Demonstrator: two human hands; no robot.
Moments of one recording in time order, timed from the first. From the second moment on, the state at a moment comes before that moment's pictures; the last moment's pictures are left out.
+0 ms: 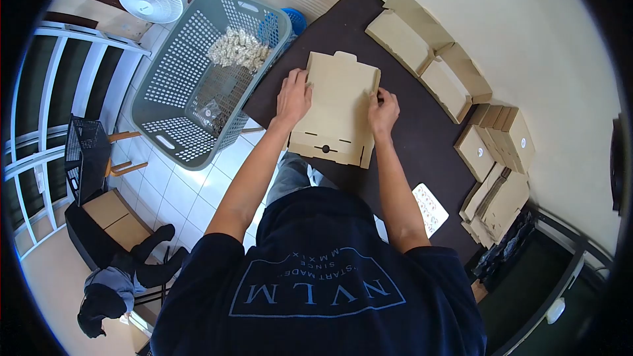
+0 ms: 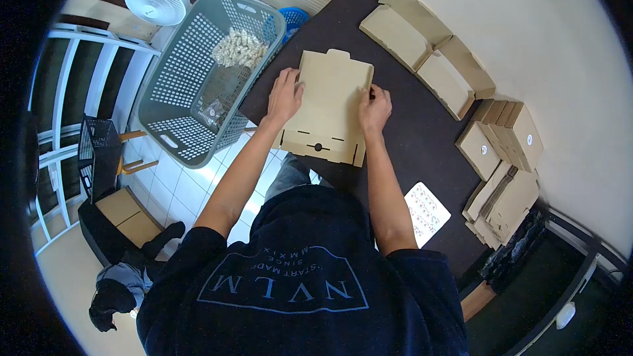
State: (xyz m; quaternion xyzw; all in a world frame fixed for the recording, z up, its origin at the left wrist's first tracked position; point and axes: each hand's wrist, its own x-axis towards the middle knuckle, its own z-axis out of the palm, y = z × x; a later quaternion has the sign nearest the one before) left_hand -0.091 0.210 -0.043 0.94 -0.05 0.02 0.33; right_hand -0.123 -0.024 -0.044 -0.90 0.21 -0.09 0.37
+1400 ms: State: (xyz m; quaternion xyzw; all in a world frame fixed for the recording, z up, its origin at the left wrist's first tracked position) left_hand -0.038 0.245 -0.060 0.97 -0.13 0.00 0.22; right_hand -0.060 -0.044 -0.027 -0.97 0.06 0.09 0.21
